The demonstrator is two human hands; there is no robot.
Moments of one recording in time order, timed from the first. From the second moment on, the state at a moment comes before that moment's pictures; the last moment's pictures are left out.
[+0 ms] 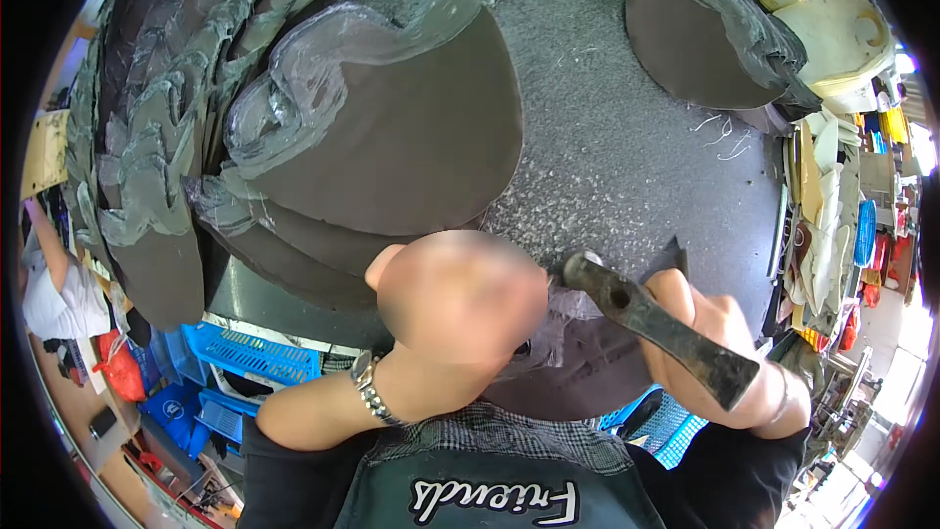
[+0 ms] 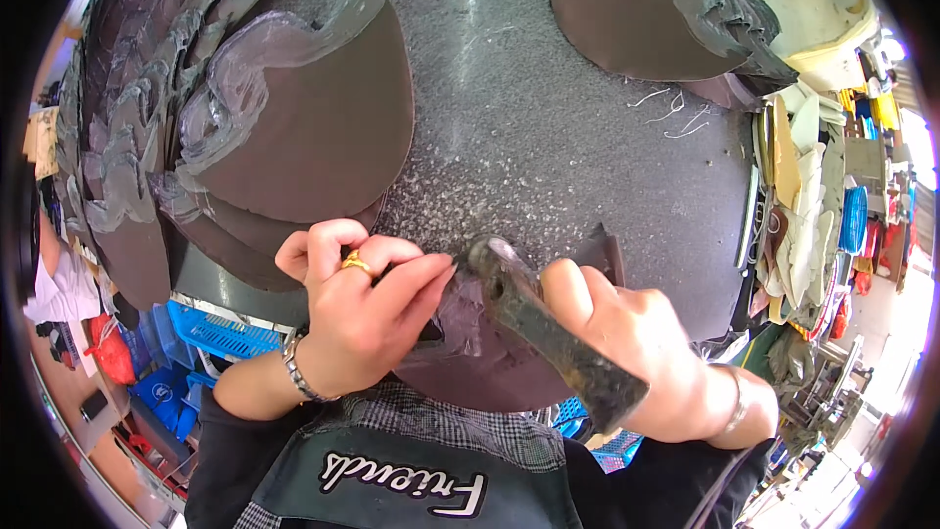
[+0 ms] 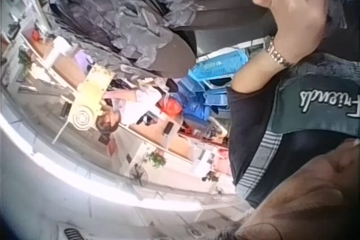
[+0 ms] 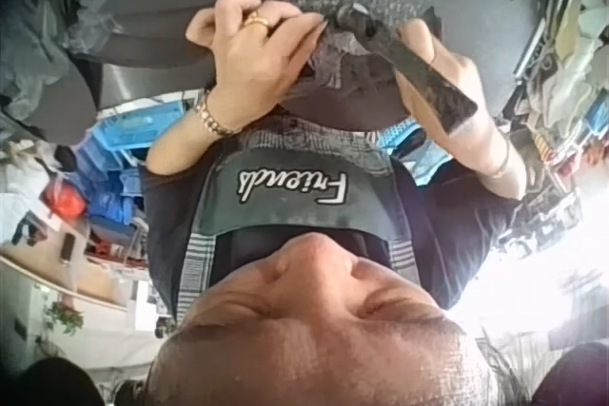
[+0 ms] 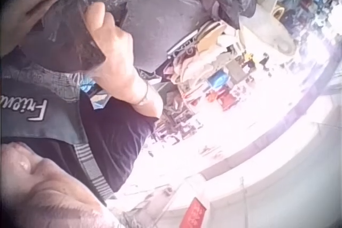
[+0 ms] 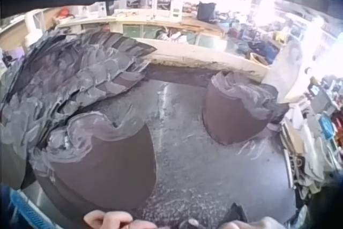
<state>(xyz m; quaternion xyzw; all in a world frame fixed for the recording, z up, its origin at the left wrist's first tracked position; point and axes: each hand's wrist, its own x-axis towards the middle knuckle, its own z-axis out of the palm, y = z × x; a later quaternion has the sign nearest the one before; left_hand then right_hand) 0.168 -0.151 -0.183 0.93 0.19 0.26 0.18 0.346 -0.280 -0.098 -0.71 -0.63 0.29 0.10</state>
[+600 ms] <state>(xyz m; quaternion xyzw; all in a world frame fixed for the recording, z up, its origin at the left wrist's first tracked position) 0.147 -0.160 -0.182 0.94 0.18 0.24 0.14 0.367 -0.273 -0.102 -0.71 -0.62 0.29 0.15</state>
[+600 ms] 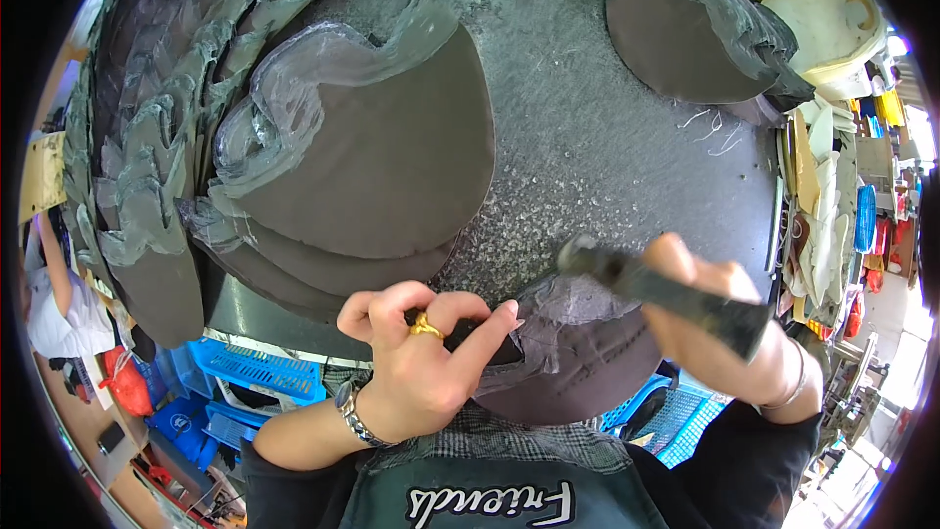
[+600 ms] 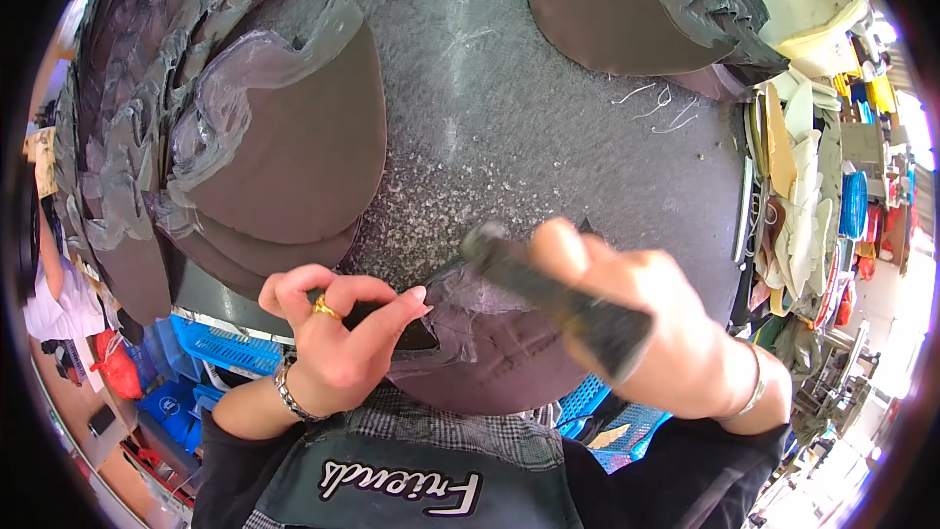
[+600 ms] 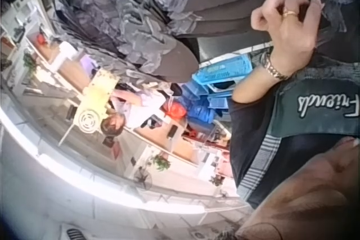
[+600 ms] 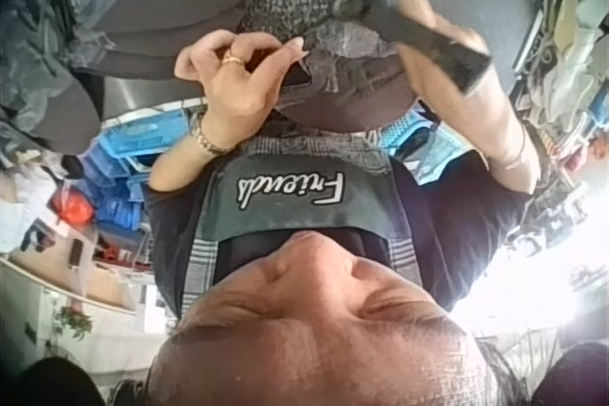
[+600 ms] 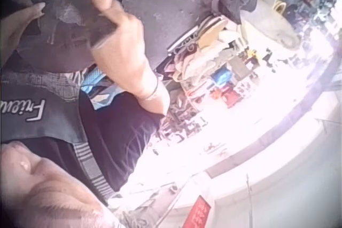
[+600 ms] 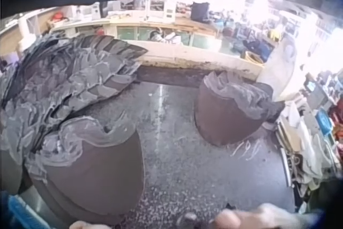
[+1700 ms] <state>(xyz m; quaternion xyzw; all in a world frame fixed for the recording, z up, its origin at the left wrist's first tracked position) 0.178 -0.169 -0.181 0.94 0.19 0.24 0.15 0.375 -0.272 -0.108 -0.65 -0.70 0.29 0.09</state>
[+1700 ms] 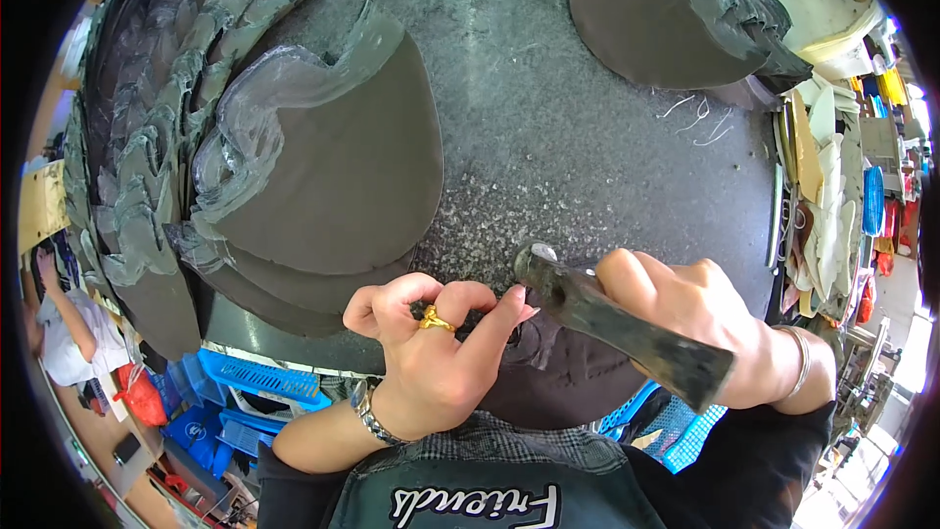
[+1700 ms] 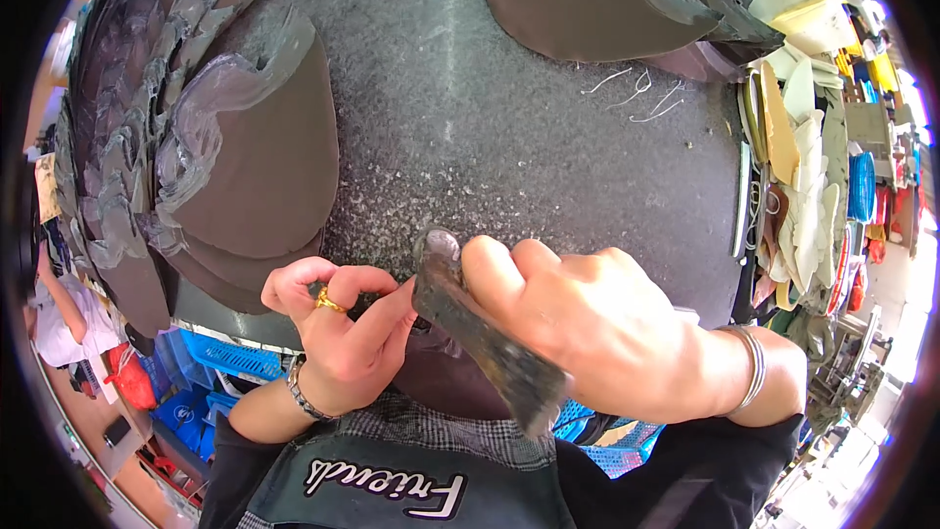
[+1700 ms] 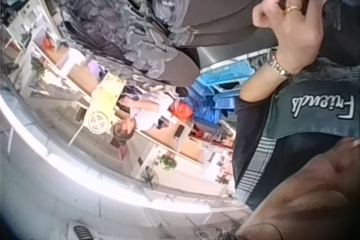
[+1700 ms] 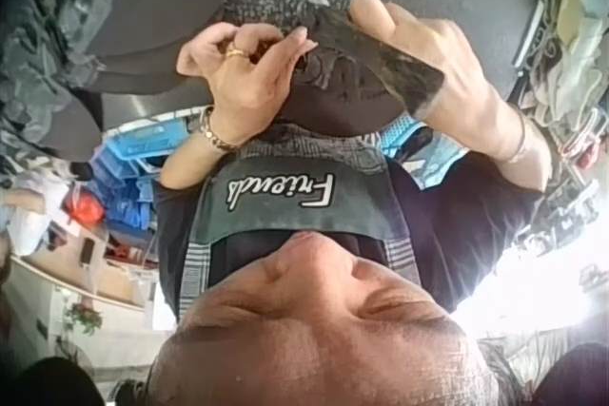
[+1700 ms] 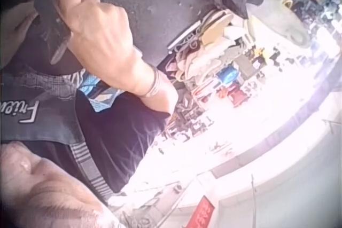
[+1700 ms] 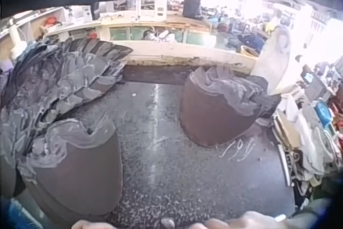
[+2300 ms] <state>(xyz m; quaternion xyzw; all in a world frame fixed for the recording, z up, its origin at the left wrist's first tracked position) 0.176 -0.182 -0.179 0.89 0.29 0.23 0.26 0.370 -0.292 -0.128 -0.68 -0.68 0.23 0.12</state>
